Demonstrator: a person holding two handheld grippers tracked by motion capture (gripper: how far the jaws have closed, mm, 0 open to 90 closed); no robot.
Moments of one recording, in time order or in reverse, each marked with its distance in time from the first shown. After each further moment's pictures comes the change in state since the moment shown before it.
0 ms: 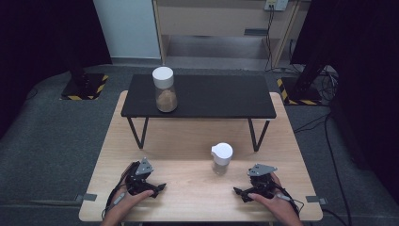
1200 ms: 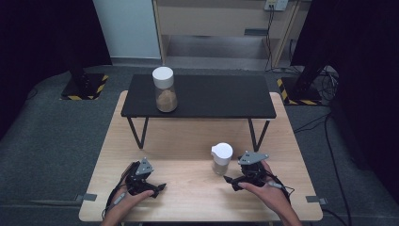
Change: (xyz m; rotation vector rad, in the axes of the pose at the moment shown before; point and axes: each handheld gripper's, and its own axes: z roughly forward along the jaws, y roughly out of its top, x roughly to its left) left arm 0.000 0.000 0.000 -0.001 0.001 0.000; right arm 0.005 0.051 -0.001 -0.079 0.026 -0.058
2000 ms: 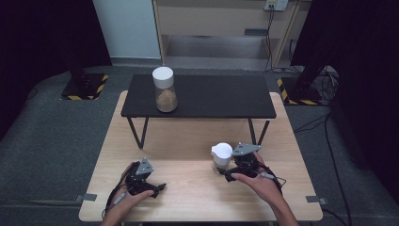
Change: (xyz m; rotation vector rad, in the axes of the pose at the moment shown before) left arm 0.000 0.000 0.000 0.000 0.000 0.000; right arm -0.009 0.021 0.019 -0.019 0.018 0.014
